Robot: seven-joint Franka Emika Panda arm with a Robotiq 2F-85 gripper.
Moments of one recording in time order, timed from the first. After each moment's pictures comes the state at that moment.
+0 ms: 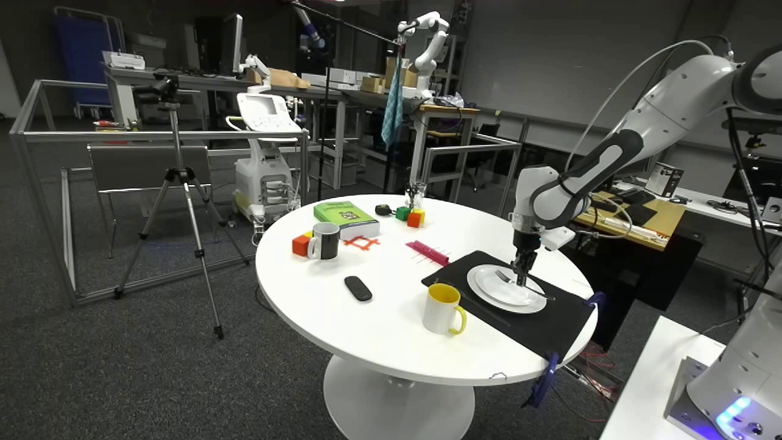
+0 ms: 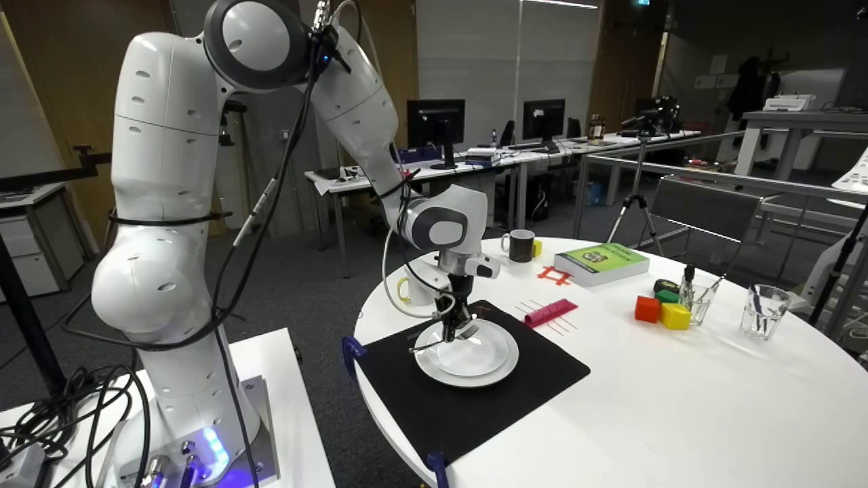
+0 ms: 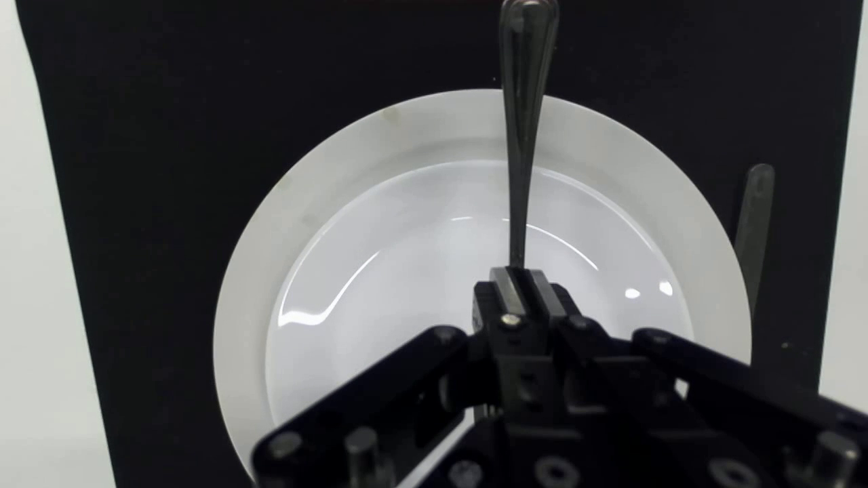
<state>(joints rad) 0.00 0.31 -0.01 -2.33 -0.02 2.50 -0.02</state>
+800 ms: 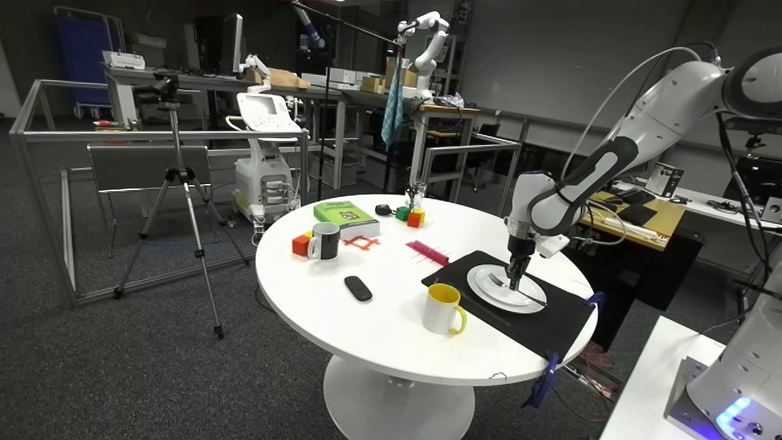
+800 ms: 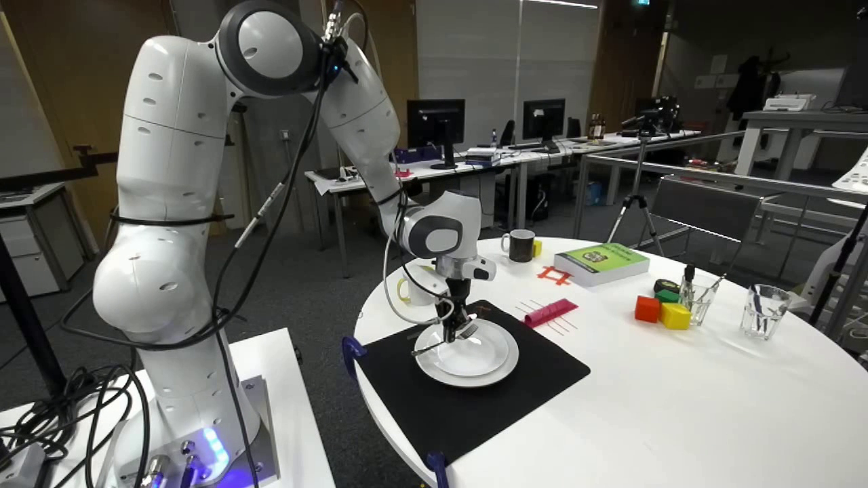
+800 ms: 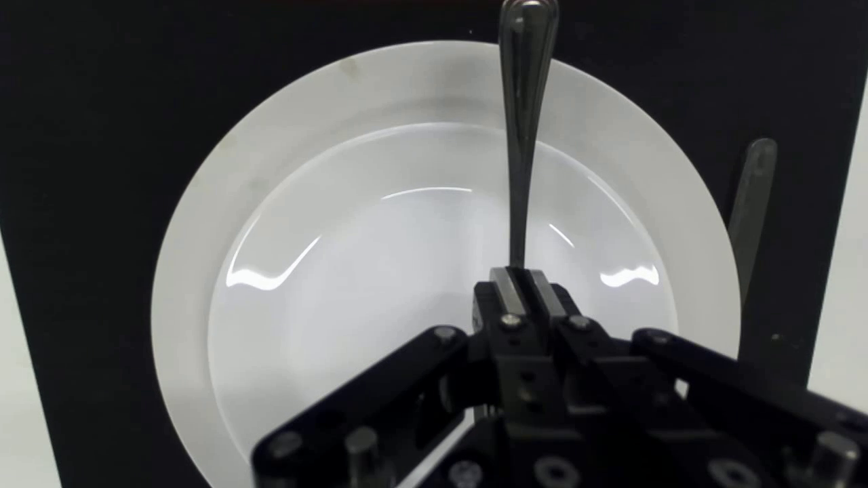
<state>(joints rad) 0.01 0.35 0.01 -2.34 -0.03 2.60 -0.02</state>
